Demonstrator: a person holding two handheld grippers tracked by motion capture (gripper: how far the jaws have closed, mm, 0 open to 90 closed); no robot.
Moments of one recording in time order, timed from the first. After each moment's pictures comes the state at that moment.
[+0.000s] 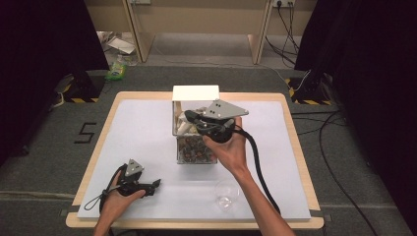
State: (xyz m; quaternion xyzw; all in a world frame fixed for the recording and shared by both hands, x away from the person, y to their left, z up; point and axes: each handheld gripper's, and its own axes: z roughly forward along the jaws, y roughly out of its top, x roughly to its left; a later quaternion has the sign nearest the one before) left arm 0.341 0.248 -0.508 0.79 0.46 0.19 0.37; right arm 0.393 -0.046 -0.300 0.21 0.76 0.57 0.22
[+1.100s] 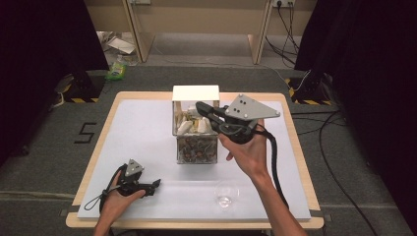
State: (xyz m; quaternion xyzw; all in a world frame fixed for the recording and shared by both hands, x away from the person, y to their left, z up) left arm 0.341 0.247 -0.508 0.79 0.46 0.19 0.36; right arm 0.358 -0.081 -0.256 0.17 0.72 0.62 0.25
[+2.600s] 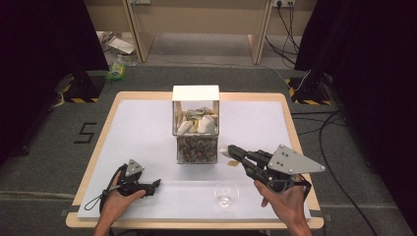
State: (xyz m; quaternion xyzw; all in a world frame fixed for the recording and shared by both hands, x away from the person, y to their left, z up) left arm 0.341 0.247 -0.508 0.79 0.46 0.19 0.36; right arm 0.285 -0.156 -0.312 0.18 0.72 0.63 0.22
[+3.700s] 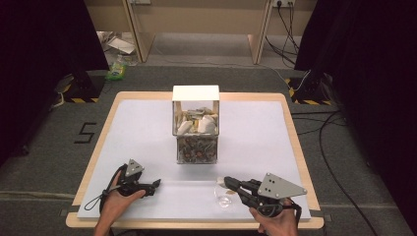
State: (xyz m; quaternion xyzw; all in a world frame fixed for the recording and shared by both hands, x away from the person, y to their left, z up) left arm 0.341 0.247 -0.509 0.79 0.46 0.19 0.36; right arm 0.266 -0.156 -0.388 0.21 0.76 0.59 0.16
